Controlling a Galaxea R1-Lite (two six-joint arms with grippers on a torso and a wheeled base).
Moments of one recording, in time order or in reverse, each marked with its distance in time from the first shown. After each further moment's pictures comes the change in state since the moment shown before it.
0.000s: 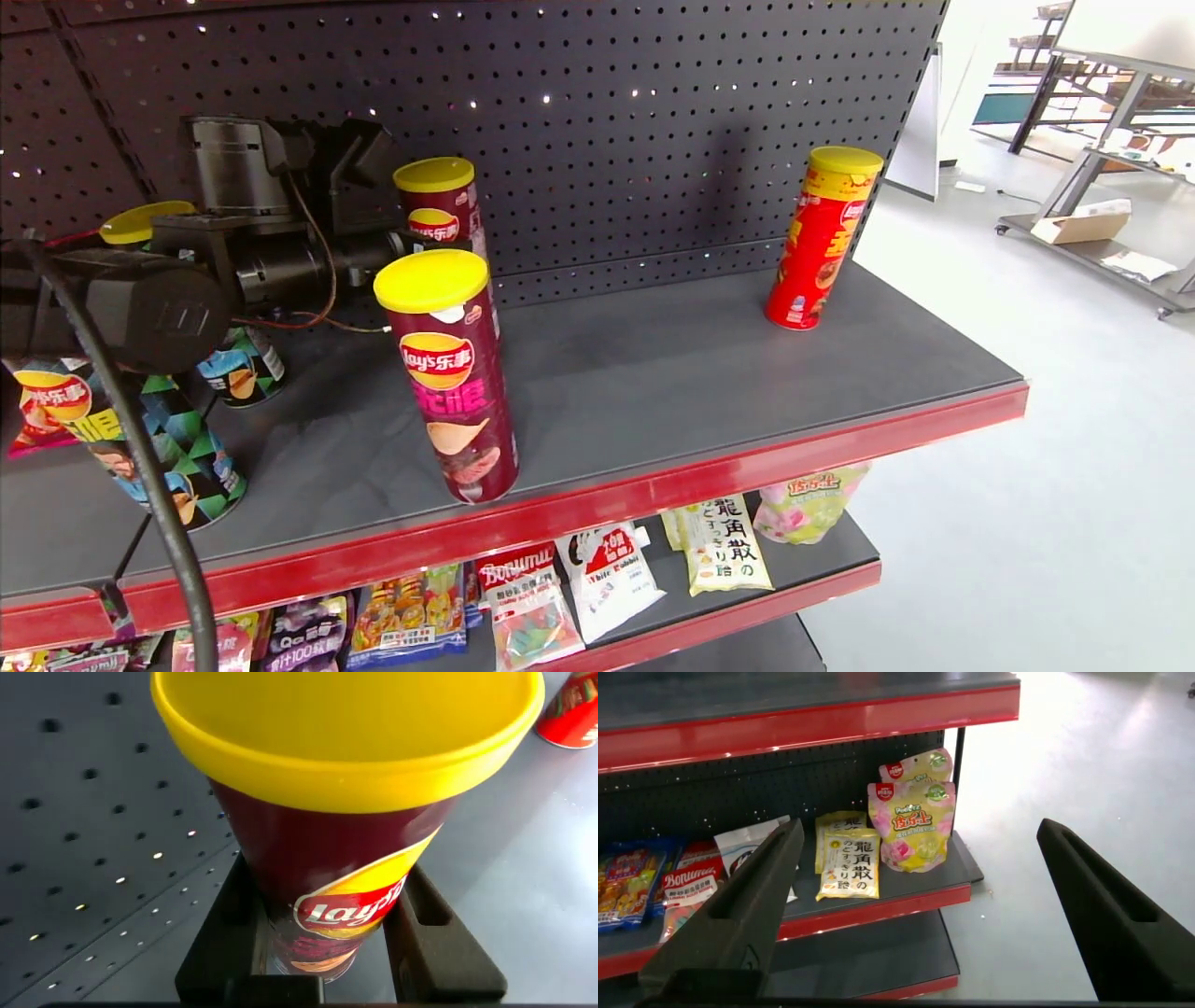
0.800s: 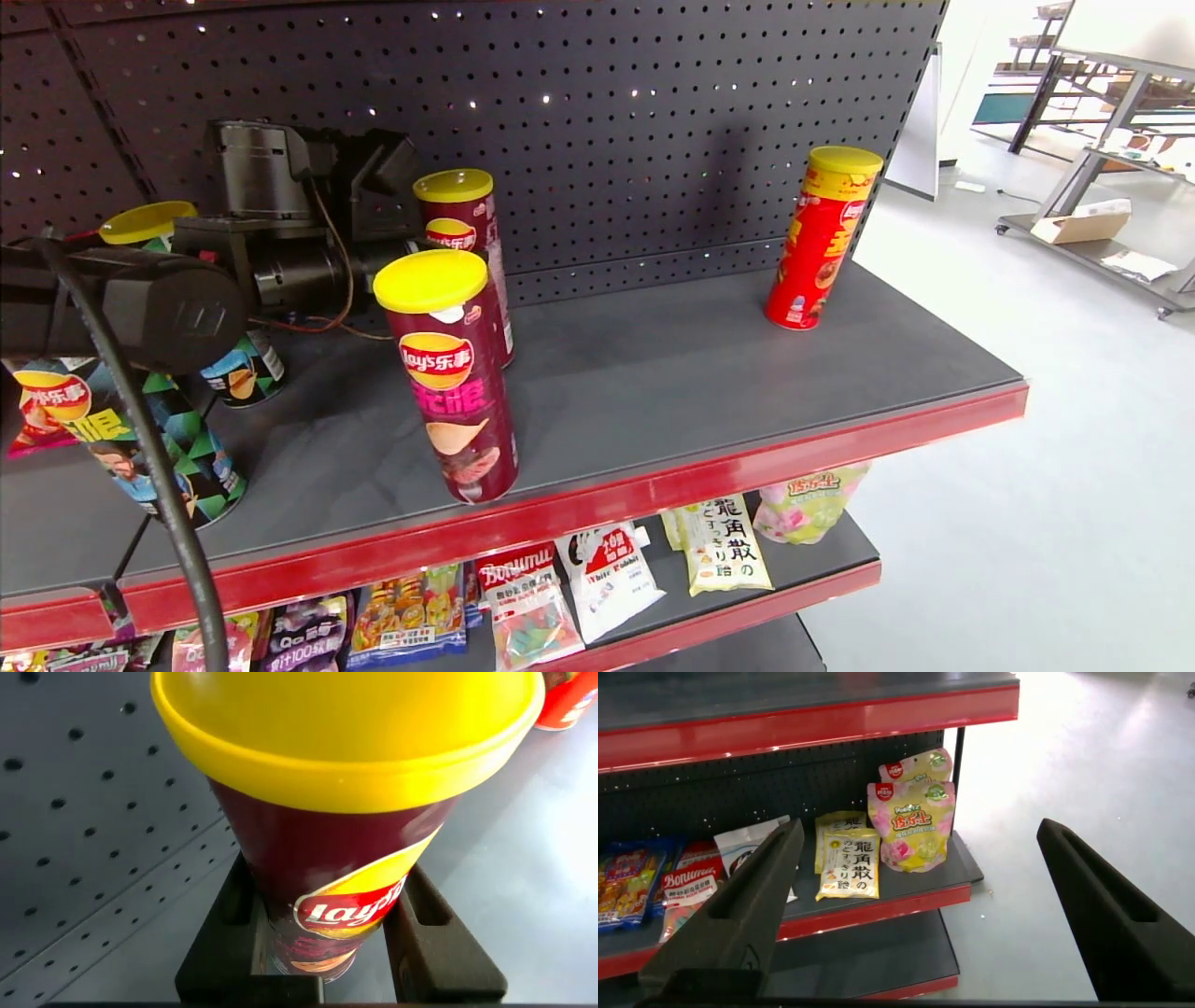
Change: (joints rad) left arm -0.030 0.010 -0.016 0.046 -0.007 -0.001; right arm 0.000 0.000 0.000 0.000 0.000 0.000
